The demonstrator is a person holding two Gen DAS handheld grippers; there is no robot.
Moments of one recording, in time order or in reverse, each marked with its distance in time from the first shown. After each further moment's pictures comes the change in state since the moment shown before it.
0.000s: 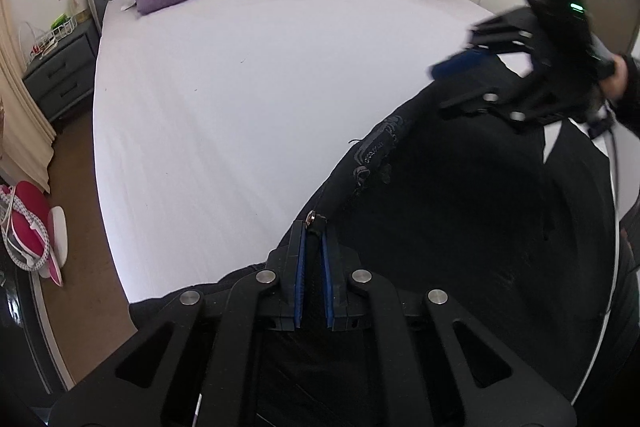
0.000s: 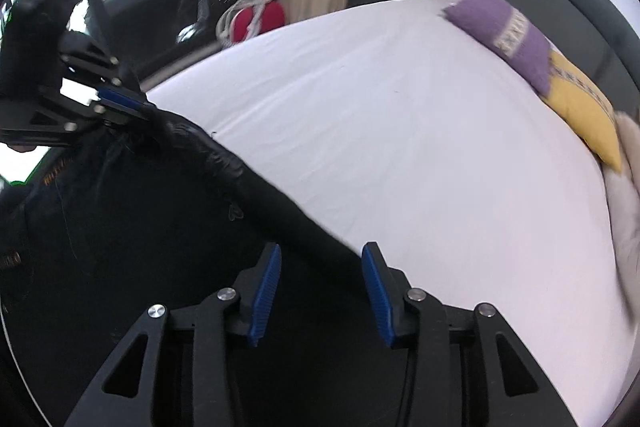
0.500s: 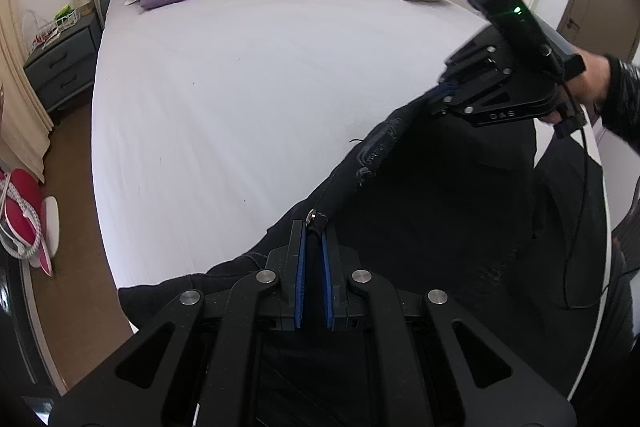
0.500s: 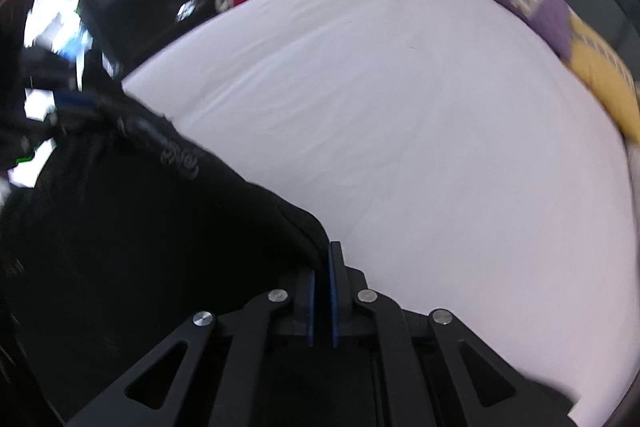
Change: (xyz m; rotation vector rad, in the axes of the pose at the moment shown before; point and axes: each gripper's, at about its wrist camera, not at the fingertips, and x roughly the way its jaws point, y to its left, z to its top) left arm 0.018 -0.011 -0.001 -0.042 -0.024 -0.017; right arm 0.032 -0.018 0.003 0.113 0.108 0.077
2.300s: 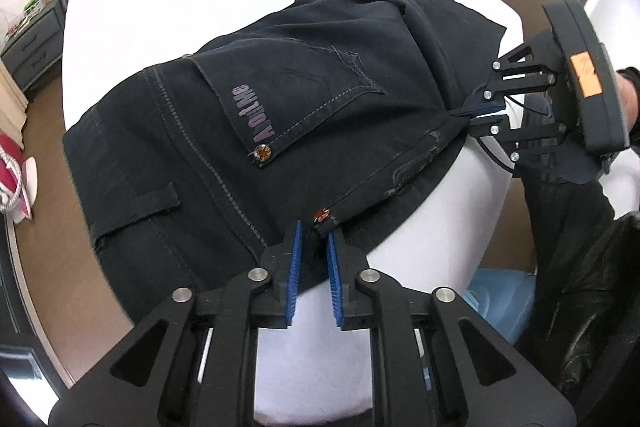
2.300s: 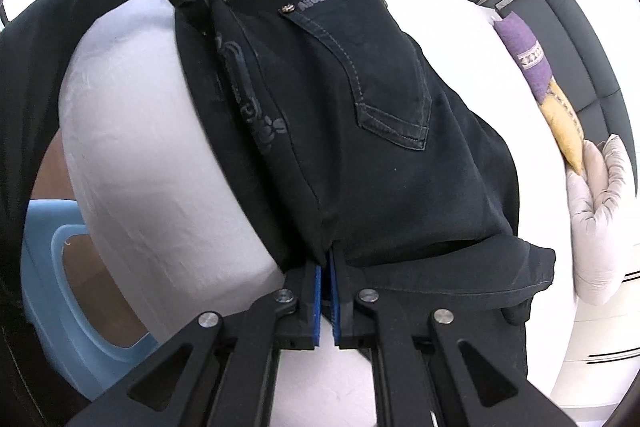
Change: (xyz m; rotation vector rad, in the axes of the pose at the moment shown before) left arm -0.117 -0.180 -0.225 0.109 0.154 -0.091; right arm -0.064 0.325 -0.235 -0.295 0.054 -0.334
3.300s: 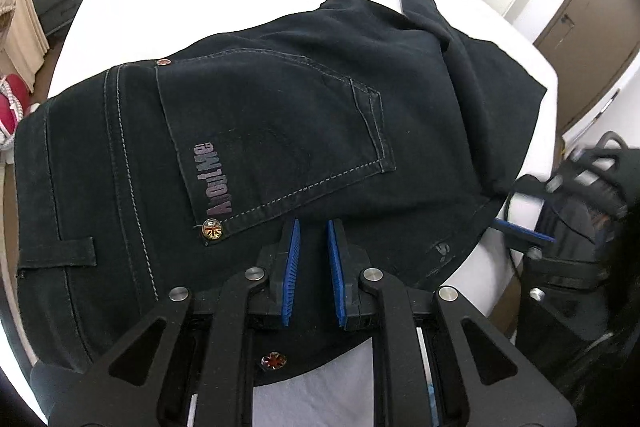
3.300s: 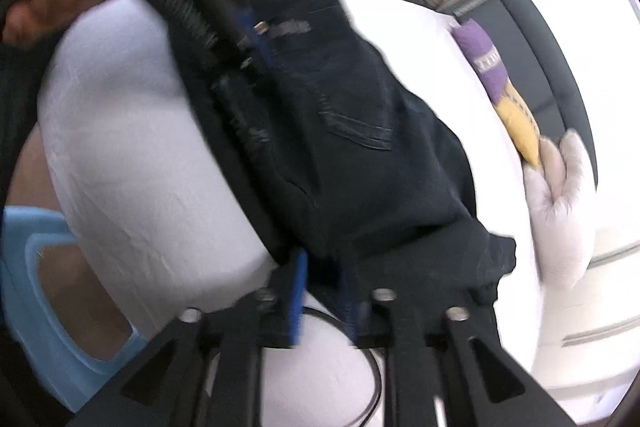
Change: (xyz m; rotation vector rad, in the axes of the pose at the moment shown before) left arm 0.050 -0.009 0.054 -0.224 -0.028 0.034; right arm -0.019 0.016 -0.007 0.083 -0.040 -0.150
